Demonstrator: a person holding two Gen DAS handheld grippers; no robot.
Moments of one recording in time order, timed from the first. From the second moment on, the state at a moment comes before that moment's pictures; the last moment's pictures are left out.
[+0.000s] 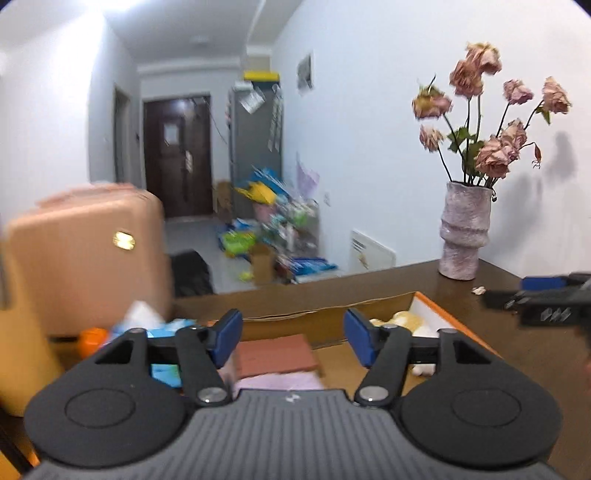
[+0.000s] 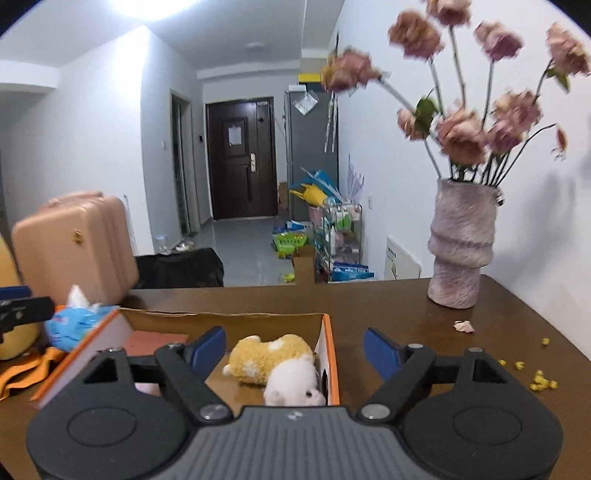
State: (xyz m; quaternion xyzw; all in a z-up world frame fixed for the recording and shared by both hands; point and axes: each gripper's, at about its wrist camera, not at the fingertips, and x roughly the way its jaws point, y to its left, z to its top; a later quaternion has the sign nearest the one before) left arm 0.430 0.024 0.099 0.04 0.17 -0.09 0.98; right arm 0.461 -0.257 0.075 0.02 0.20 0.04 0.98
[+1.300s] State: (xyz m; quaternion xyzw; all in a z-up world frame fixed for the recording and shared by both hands) left arm 0.183 0.014 0.015 0.01 0.20 -0.08 0.98; right arm 0.181 -0.256 0.011 0.00 0.18 0.13 0.98
